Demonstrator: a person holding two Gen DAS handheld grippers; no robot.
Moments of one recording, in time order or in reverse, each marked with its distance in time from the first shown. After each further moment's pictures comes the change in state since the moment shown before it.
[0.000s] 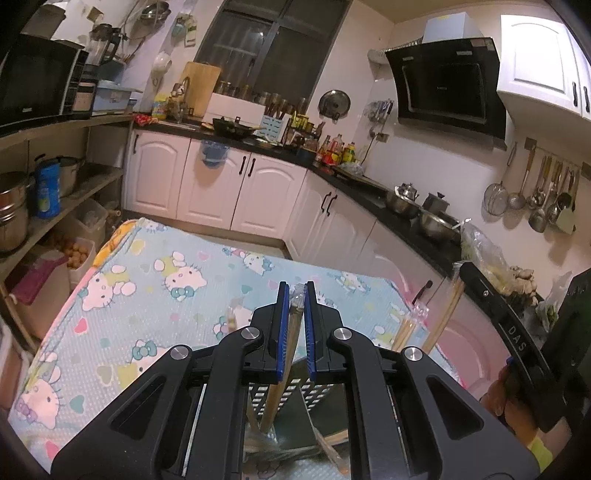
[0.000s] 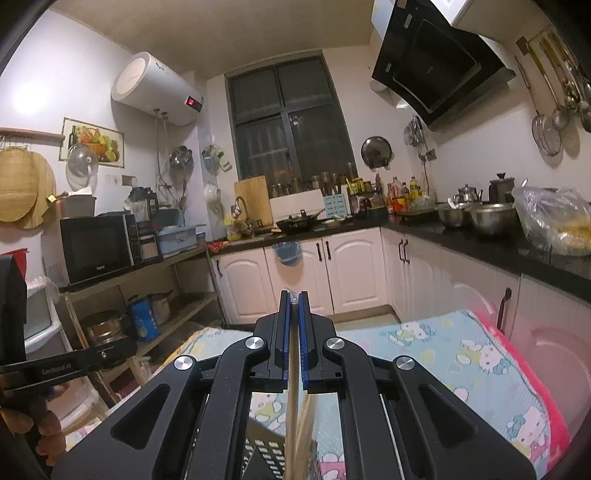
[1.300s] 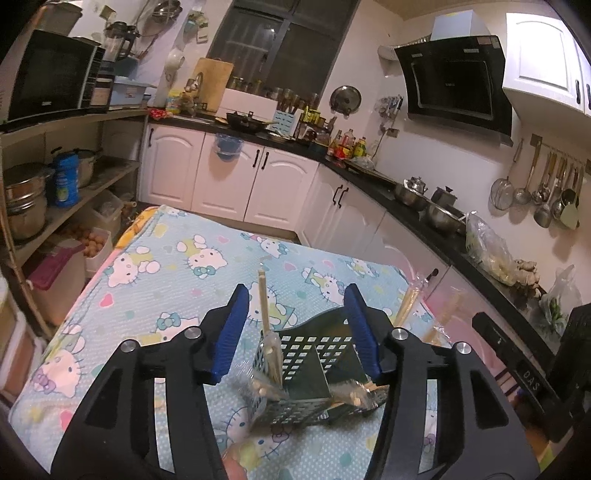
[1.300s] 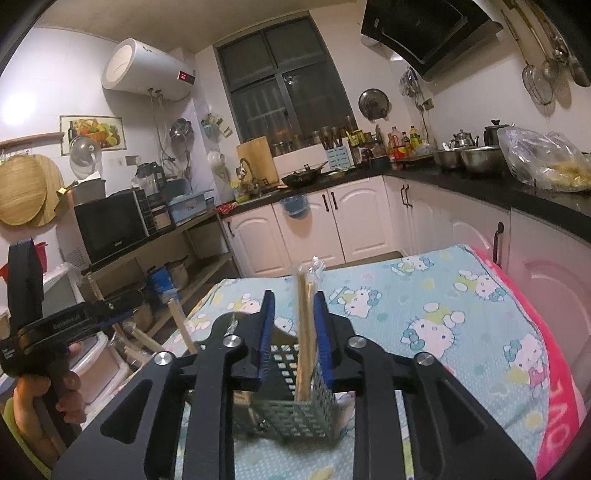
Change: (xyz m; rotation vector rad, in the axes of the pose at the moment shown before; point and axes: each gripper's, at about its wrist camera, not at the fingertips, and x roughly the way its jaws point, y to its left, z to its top) left arm -0.040 0.009 -0.019 -0.020 0.013 0.047; right arm -0.064 -0.006 -0.033 0.094 0.177 0.045
